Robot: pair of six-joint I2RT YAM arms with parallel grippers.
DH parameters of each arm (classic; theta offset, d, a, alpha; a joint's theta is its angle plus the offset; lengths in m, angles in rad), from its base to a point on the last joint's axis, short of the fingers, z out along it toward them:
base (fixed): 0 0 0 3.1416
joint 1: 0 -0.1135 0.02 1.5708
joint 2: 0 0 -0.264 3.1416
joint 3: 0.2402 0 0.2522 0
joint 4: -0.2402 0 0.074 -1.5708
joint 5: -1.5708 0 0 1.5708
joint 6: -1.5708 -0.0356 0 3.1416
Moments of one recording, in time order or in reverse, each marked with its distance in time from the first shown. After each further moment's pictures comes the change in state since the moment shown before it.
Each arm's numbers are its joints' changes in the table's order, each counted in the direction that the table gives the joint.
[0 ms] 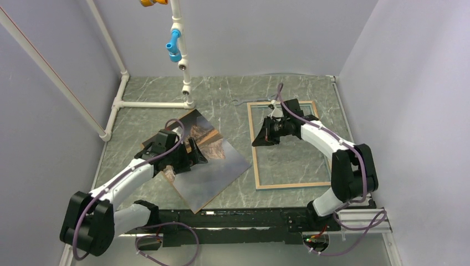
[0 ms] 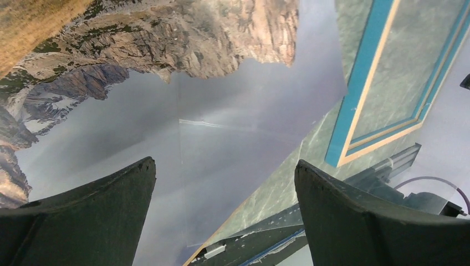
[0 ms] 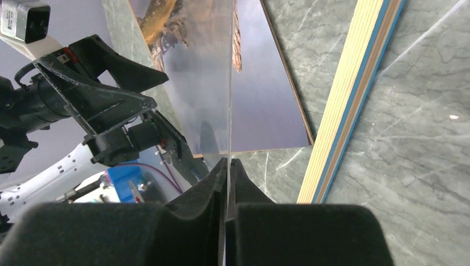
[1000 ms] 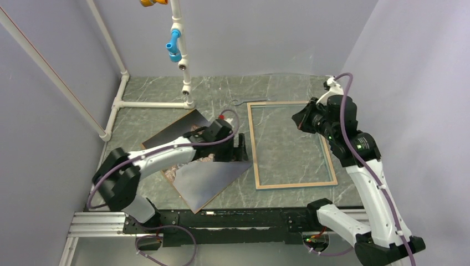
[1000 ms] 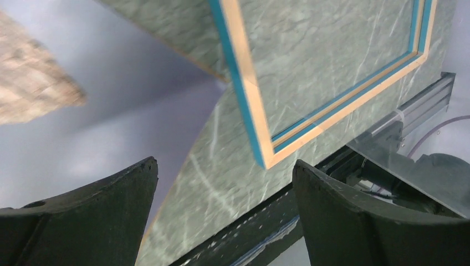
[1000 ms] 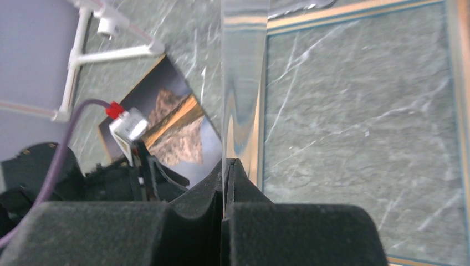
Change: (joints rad) left arm 0.462 0.354 0.436 -0.006 0.168 0.018; right arm 0.000 -0.621 0.255 -0.340 -0.669 0.048
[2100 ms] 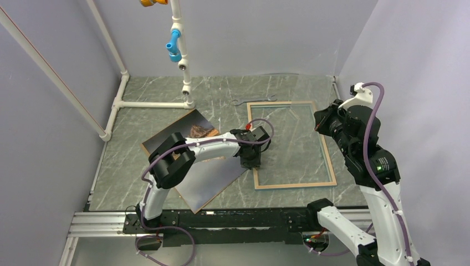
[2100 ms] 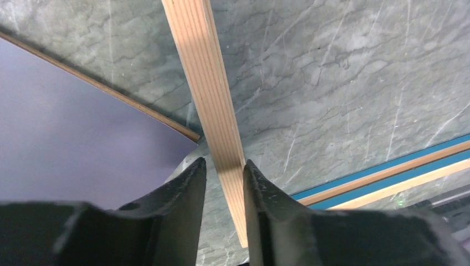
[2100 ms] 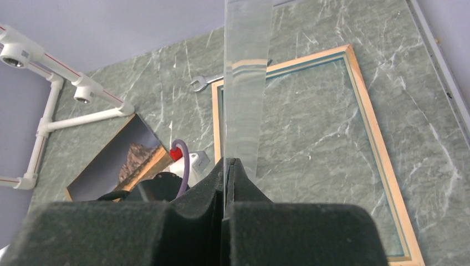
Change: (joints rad) left arm 0.199 0.565 0.523 -0.293 0.203 0.136; right arm 0.000 -0.138 0.084 -0.058 -0.293 0.038
